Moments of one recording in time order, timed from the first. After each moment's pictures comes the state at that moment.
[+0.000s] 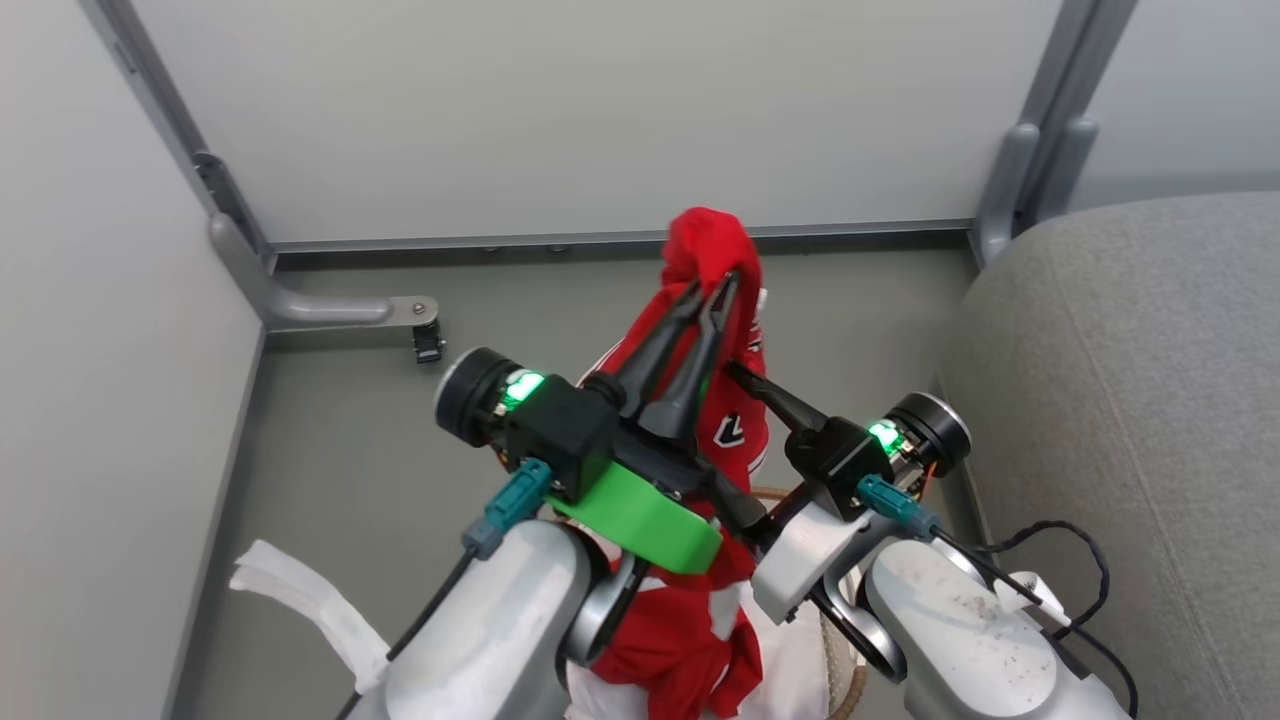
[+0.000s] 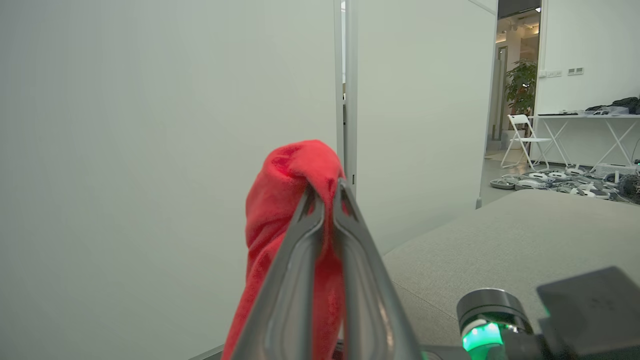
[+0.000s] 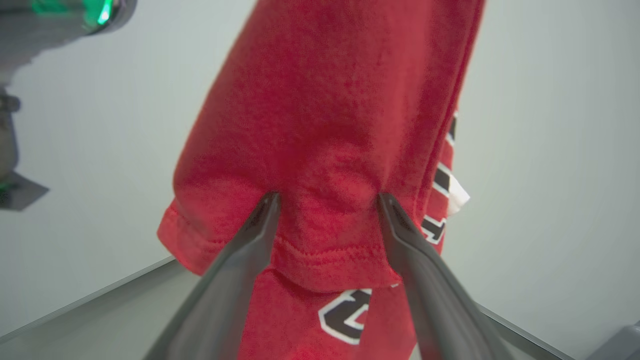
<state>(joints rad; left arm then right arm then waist) -0.49 0.05 -0.68 0.17 -0.37 -0.02 -0.26 -0.46 -0.08 0.58 0.37 0.17 0.13 -0.26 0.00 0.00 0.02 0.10</state>
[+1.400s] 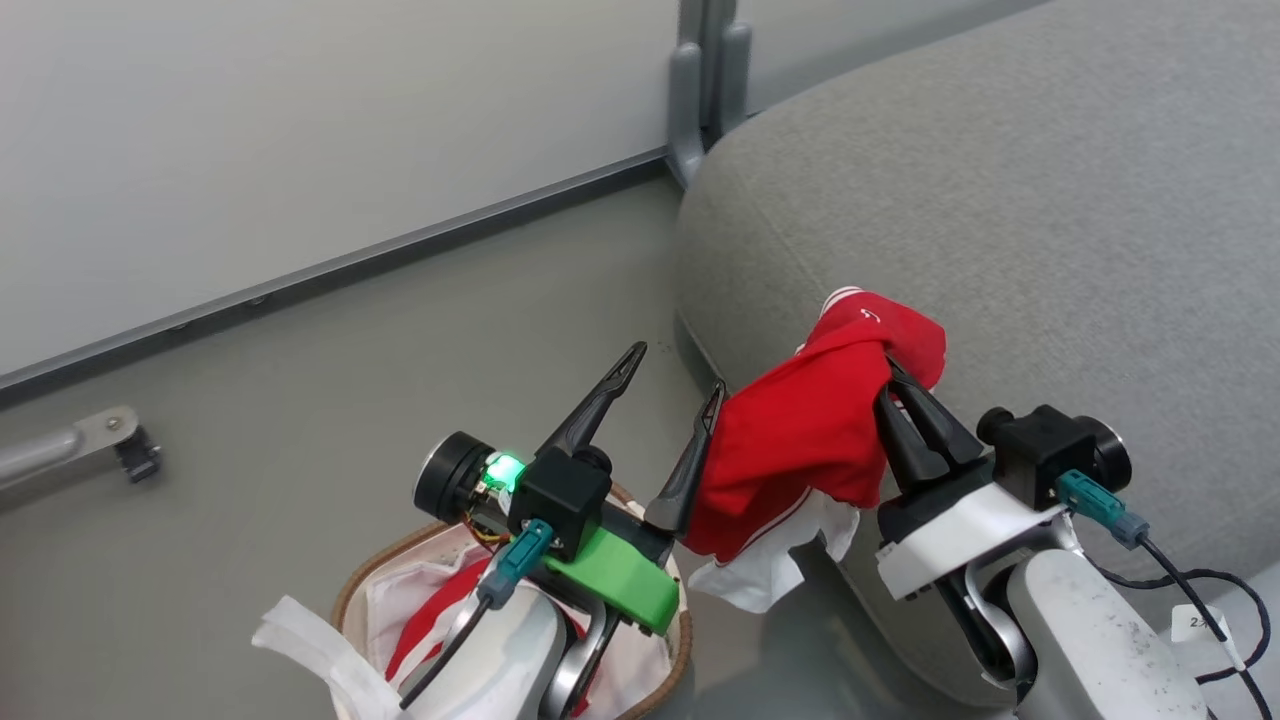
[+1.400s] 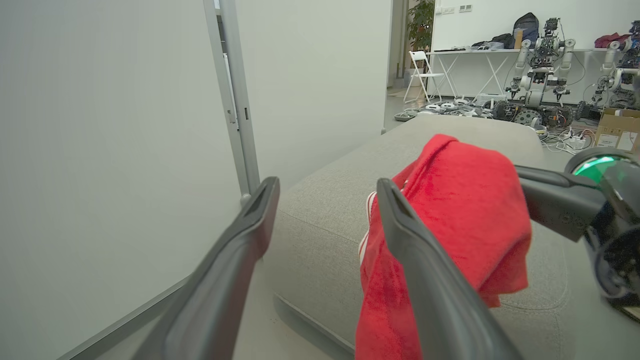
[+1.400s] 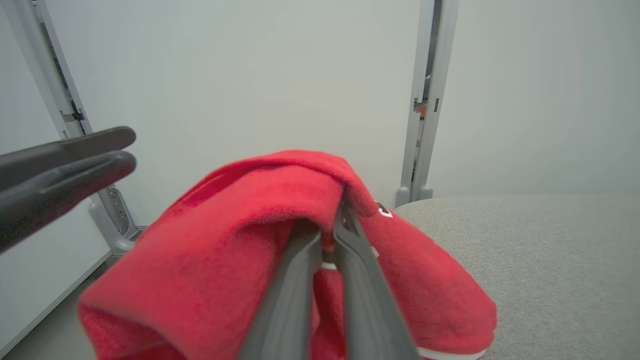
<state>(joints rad) -0.37 0.05 -0.64 0.28 -0.25 -0.03 -0.26 -0.30 -0.16 0.34 0.19 0.29 0.13 -0.26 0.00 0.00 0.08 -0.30</state>
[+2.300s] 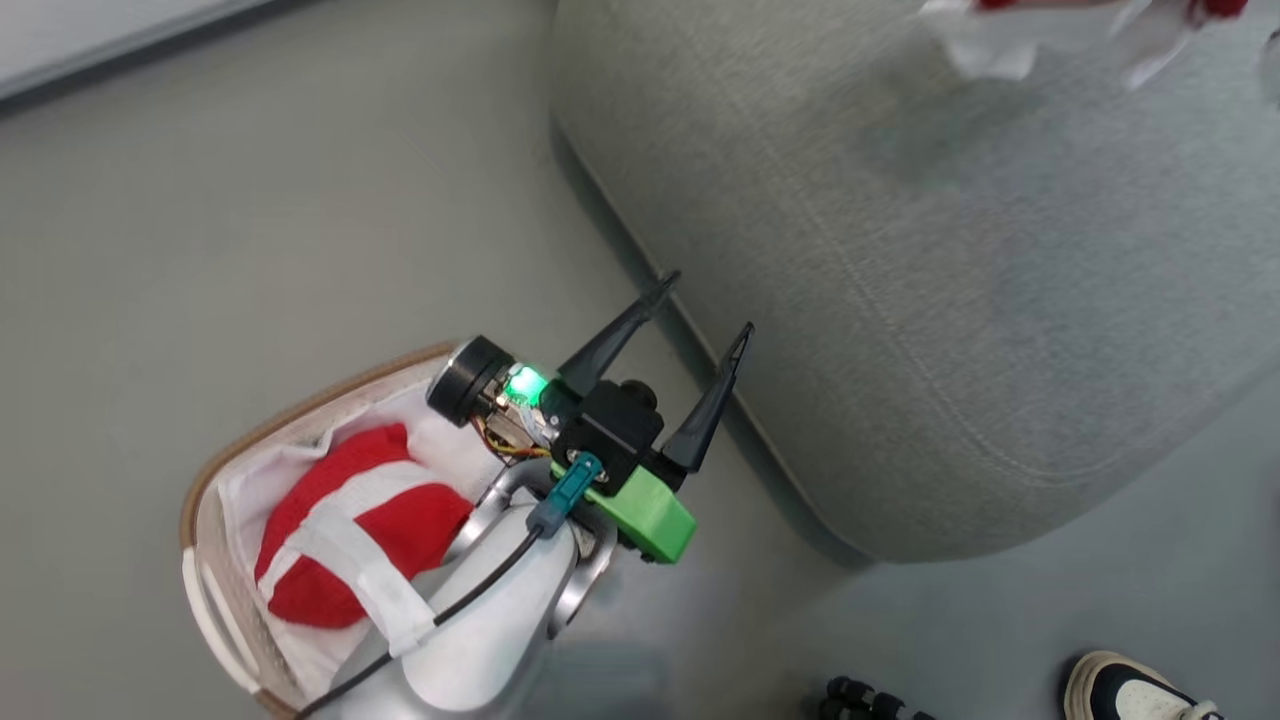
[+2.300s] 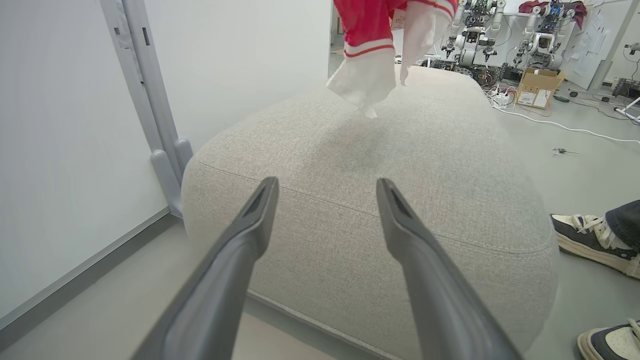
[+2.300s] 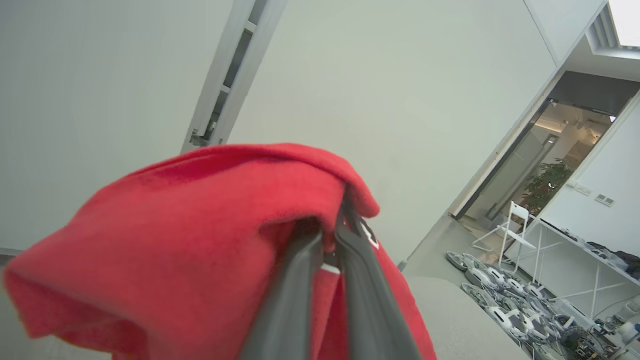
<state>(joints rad) -0.55 0.05 -0.69 0.39 -0.13 -0.07 -0.26 -0.98 -0.47 0.12 0.49 0.17 0.13 -0.26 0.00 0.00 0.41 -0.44</state>
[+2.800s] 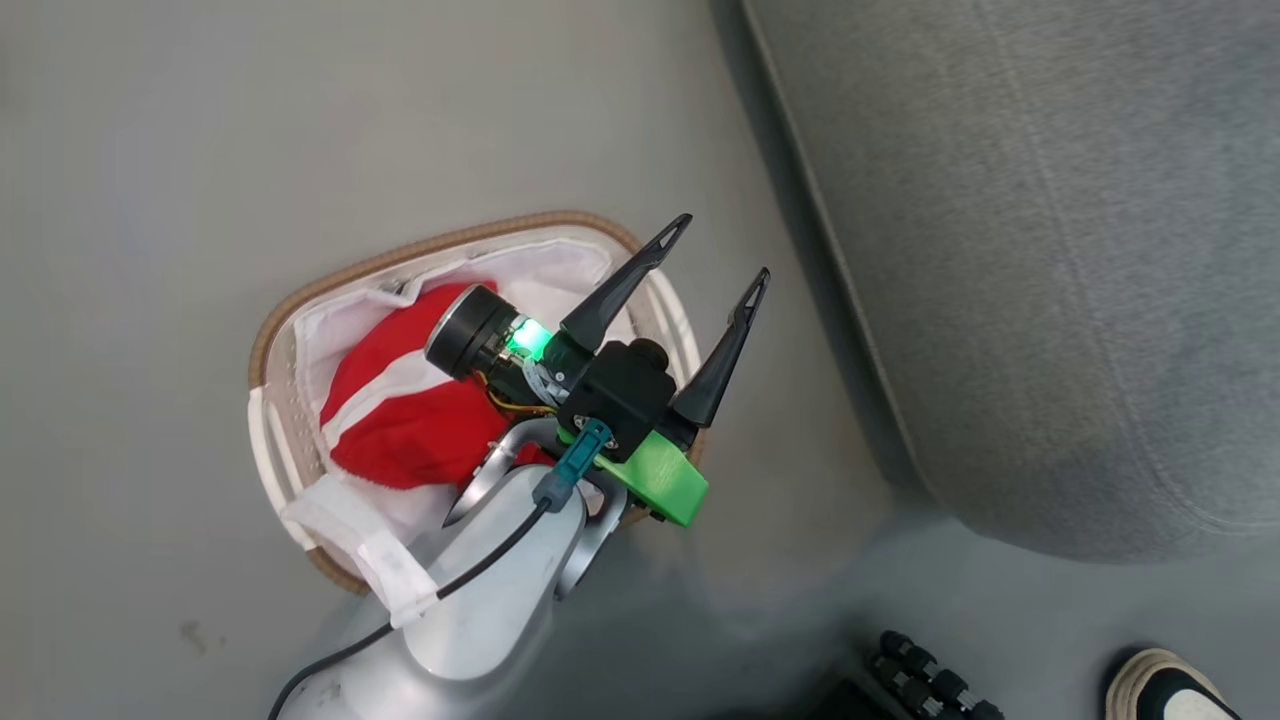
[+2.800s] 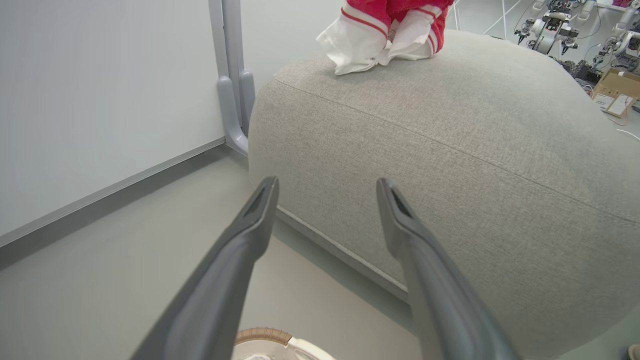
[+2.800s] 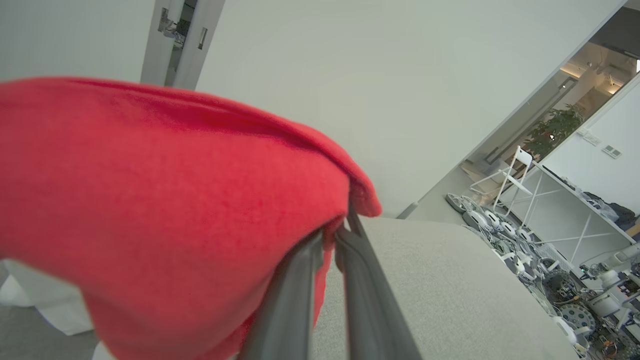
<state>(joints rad) -0.62 0.05 -0.71 0.36 -0.13 -0.04 -0.26 -1.19 -0.53 -0.08 0.84 0.01 0.13 -0.26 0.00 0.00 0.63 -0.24</state>
